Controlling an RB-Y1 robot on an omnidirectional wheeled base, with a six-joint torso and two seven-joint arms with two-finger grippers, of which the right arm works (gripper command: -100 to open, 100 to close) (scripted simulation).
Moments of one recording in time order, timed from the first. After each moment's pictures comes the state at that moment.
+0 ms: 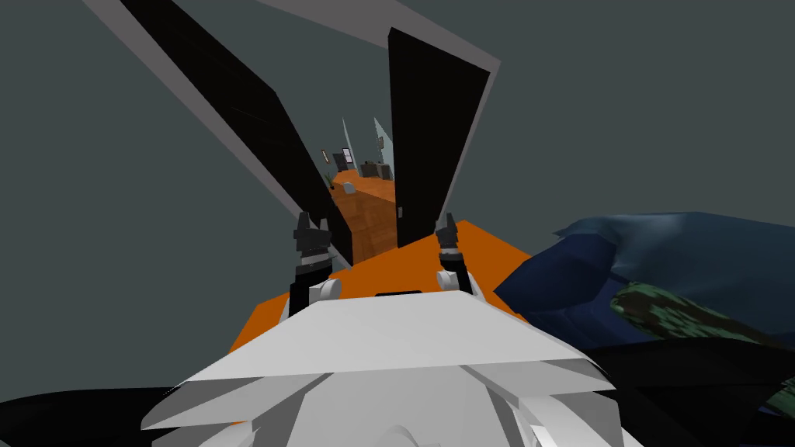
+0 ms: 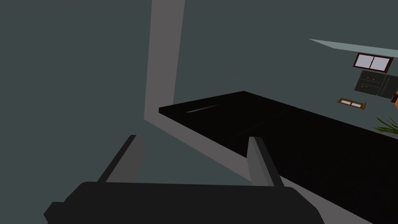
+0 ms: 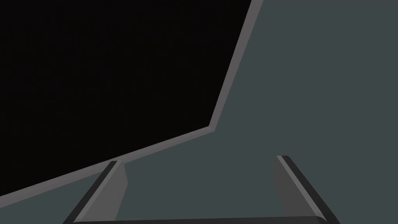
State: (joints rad) arm 0.37 -0.06 0.07 -2.00 -0.01 -0.53 -0.02
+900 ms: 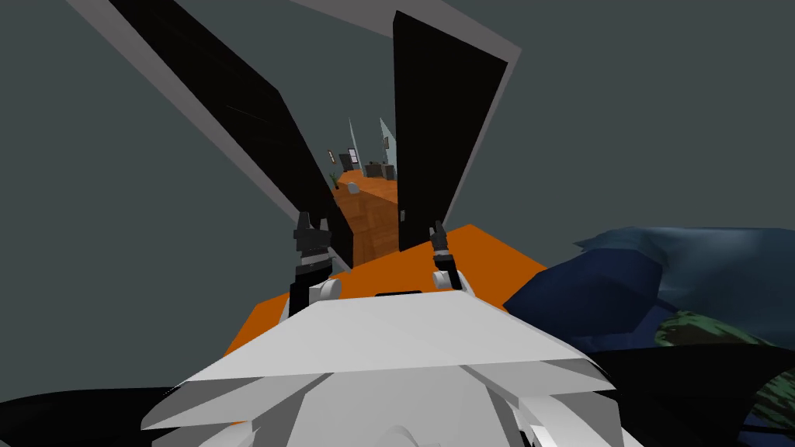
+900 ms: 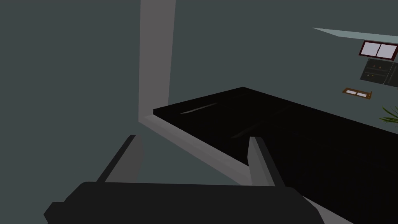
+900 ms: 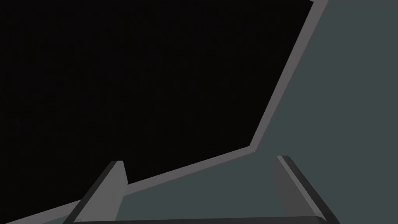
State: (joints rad) arm 0.28 -0.07 0.08 -1.76 0.00 -0.57 -0.01
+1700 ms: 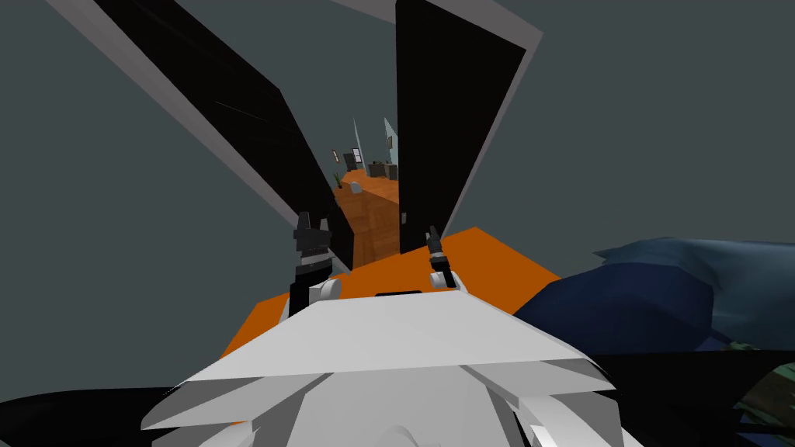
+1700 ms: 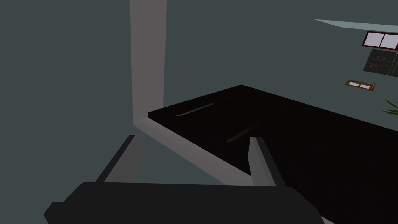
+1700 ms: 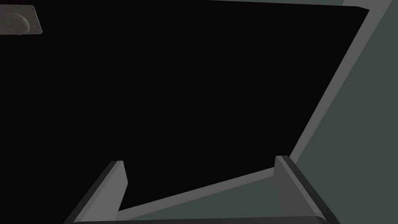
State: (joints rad) arm 0.22 -0.07 0.08 -1.56 0.00 -0.61 -0.01
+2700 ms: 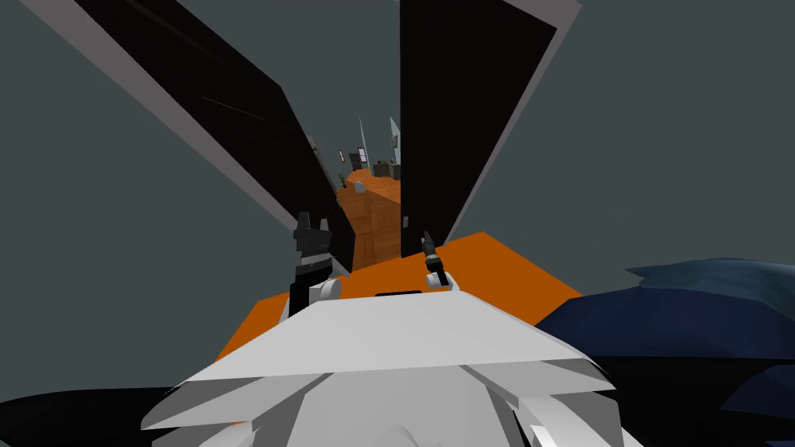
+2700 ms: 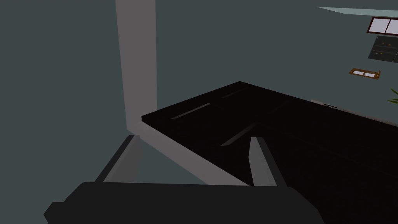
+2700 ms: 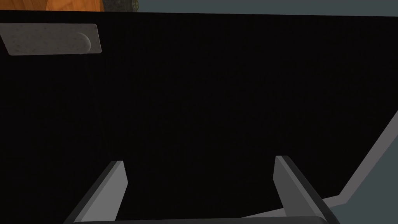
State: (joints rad) arm 0.11 -0.06 0.08 -1.30 0.01 -0.65 0.00
